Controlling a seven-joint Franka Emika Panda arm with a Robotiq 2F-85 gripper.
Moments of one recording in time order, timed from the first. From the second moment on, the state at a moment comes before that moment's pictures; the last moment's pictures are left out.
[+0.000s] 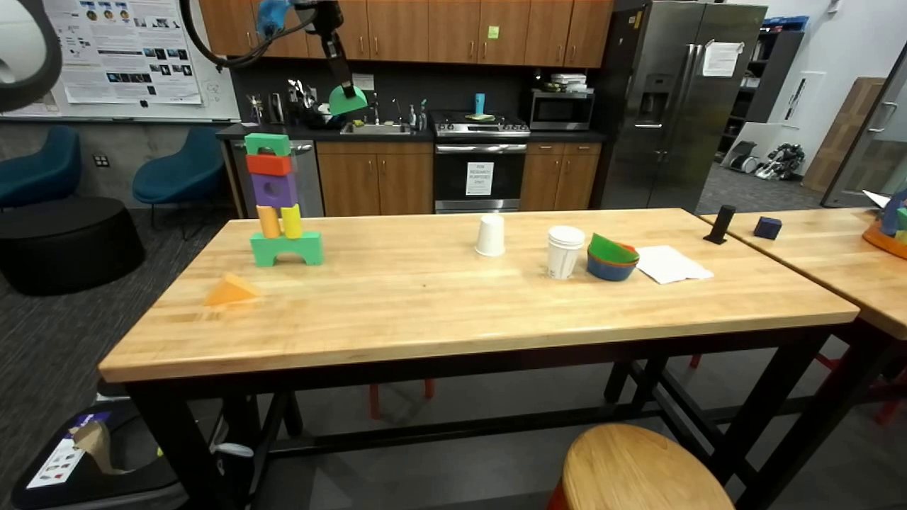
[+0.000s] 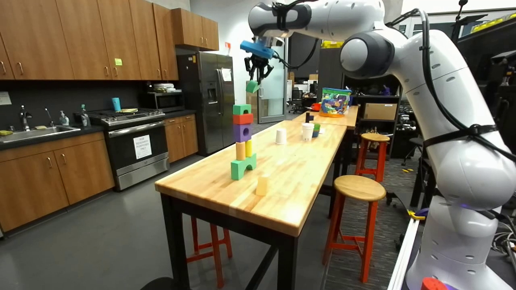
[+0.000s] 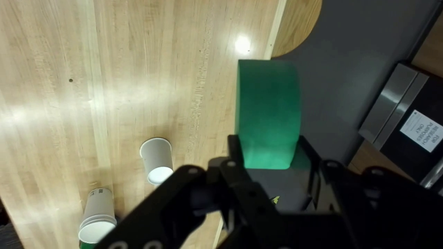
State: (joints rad) arm -0.11 0.51 -0.19 -0.90 0.04 1.86 0.96
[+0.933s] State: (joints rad) arm -0.05 0.23 -0.19 -1.33 -0.05 1.99 1.02
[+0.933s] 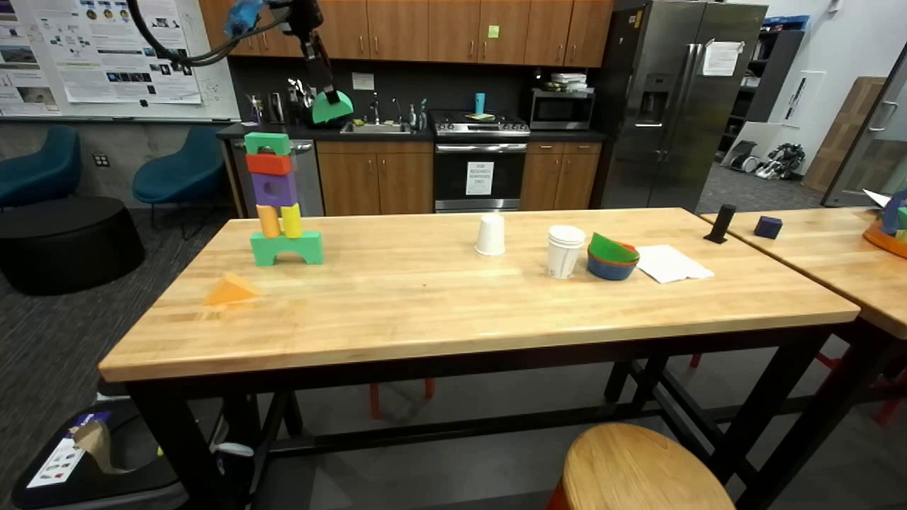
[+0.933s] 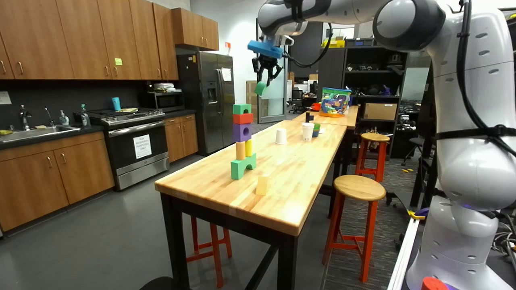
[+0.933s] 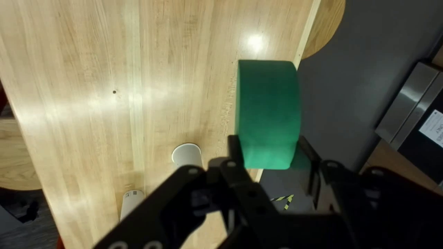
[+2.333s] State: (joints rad) arm -0.04 0.04 -0.14 -1.58 -0.01 1.97 1.10
